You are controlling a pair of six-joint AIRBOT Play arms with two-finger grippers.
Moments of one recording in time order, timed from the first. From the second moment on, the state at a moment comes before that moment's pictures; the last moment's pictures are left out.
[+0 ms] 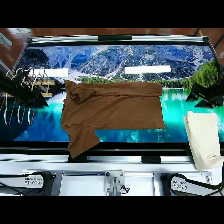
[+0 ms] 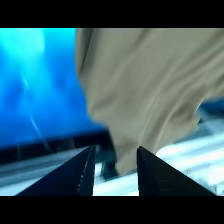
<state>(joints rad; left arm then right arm) 0.28 -1.50 1.39 1.11 -1.66 -1.36 -0.35 -1.40 1.49 -1.32 1.63 1.57</state>
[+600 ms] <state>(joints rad) 0.28 -1.45 0.93 1.02 -1.27 -1.23 -0.36 -1.36 1.42 -1.17 1.57 1.56</state>
